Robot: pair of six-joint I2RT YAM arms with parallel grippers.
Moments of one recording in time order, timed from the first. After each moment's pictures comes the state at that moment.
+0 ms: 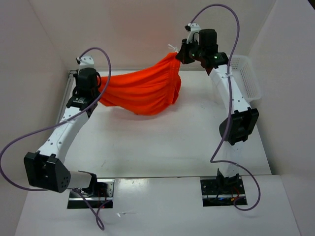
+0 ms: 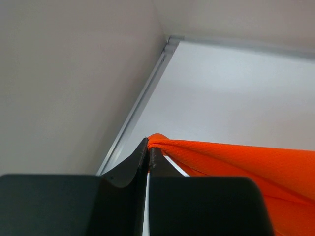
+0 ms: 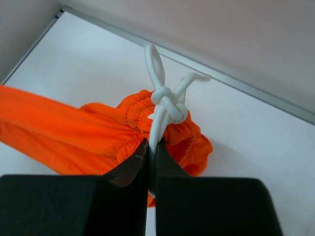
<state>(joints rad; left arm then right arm) -0.17 1.29 1.15 -0.18 -0.75 0.07 0.25 1.96 2.13 -0.59 -0.36 0.04</state>
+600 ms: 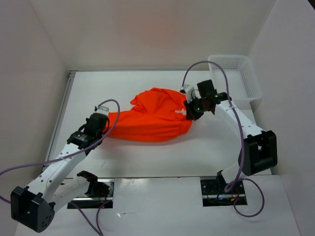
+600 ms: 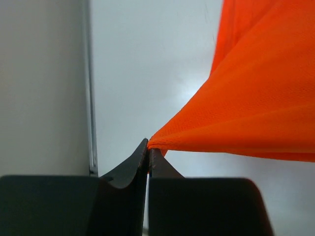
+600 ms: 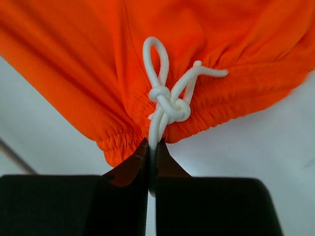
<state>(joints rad) -0.35 0.92 0.72 -0.59 -0.67 0.07 0.28 1.48 1.24 -0.70 -0.39 -0.31</state>
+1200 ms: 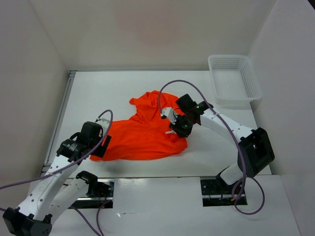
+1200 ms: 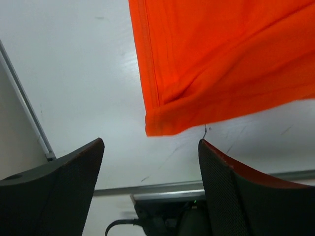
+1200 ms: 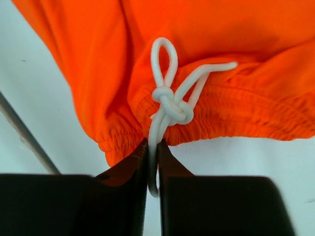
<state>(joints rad) -0.36 0.72 0.70 -1.02 -0.29 0.07 0.55 1.51 1.14 -0.83 -0.29 -0.56</state>
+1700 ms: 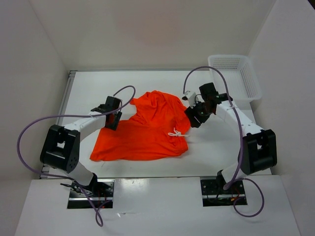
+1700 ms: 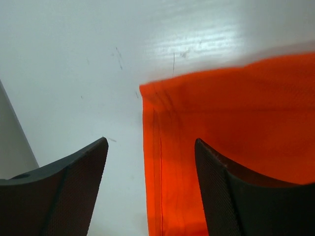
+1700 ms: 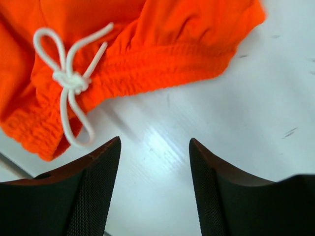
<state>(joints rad) -0.28 1.55 0.91 -0.46 -0.44 0.07 0.27 1.50 1.17 -0.81 -0.28 -0.49</state>
